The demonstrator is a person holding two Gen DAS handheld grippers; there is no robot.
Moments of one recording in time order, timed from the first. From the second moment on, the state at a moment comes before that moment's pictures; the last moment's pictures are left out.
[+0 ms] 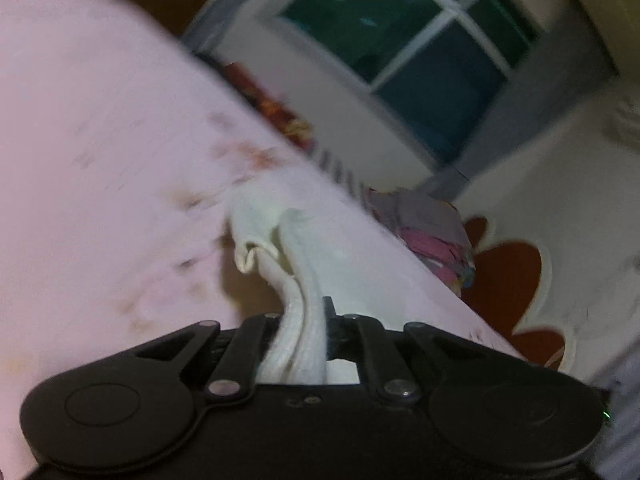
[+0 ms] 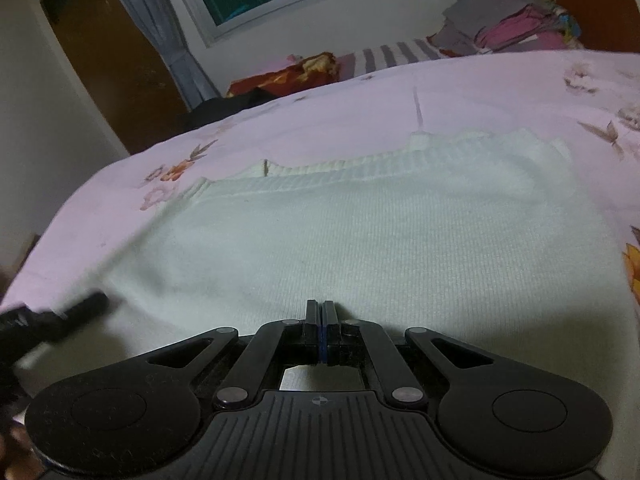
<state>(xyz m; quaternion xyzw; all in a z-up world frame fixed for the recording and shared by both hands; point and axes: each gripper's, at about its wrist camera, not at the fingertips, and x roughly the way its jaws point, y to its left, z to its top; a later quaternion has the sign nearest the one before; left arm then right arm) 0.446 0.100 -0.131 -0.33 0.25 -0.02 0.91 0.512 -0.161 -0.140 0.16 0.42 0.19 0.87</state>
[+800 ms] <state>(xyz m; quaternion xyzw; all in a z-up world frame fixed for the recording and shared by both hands) 0.461 -0.108 -0.085 -0.11 0.33 -0.18 0.92 0.479 -0.413 -0.122 0.35 0.36 0.19 0.84</state>
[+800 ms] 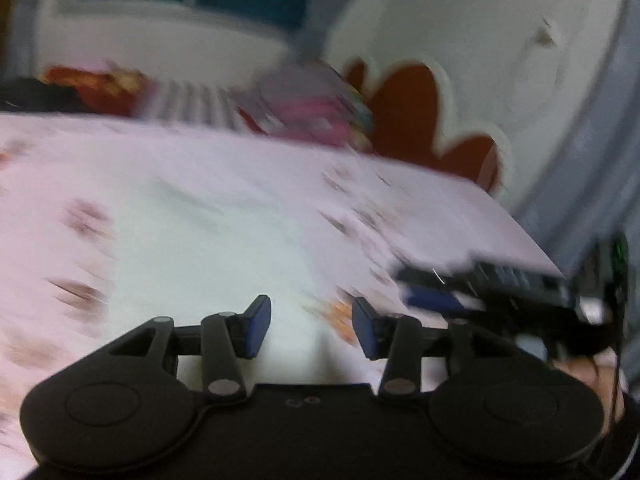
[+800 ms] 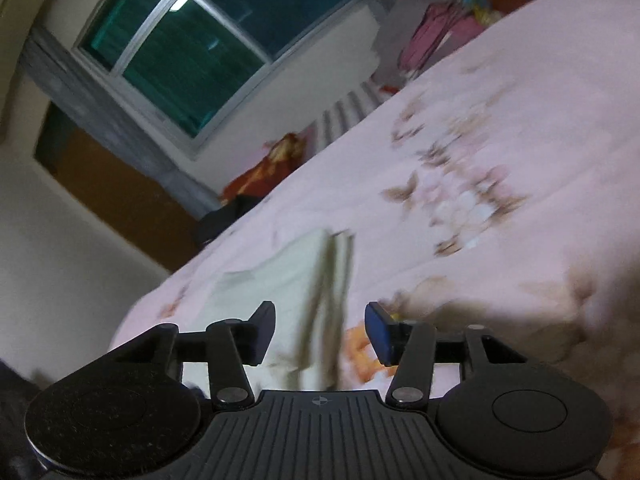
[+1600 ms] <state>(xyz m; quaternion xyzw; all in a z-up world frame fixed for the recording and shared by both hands) 0.499 -0.019 -0.146 -0.14 0.41 -0.14 0.89 0.509 -0.314 -0.147 0.25 0.44 0.22 0.83</state>
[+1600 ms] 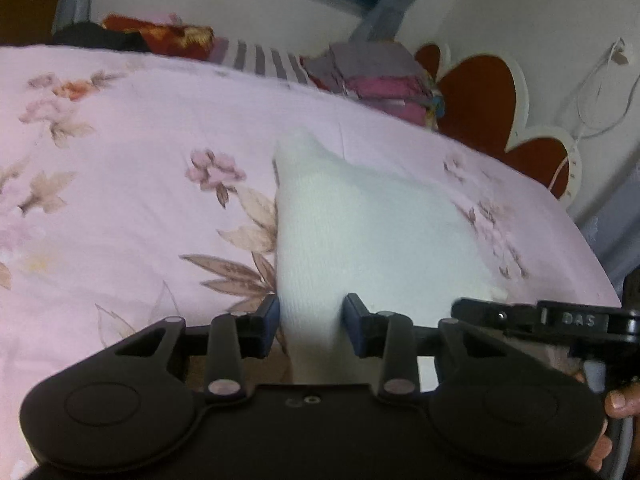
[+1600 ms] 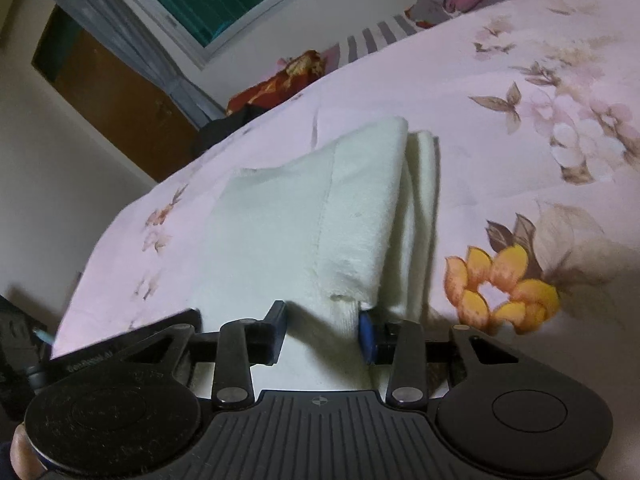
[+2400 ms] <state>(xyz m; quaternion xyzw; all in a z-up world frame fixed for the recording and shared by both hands) 0.537 -0.016 -0.129 -0.11 0.38 -0.19 0.90 0.526 -0.327 -0.111 0.21 0.40 0.19 0.87</state>
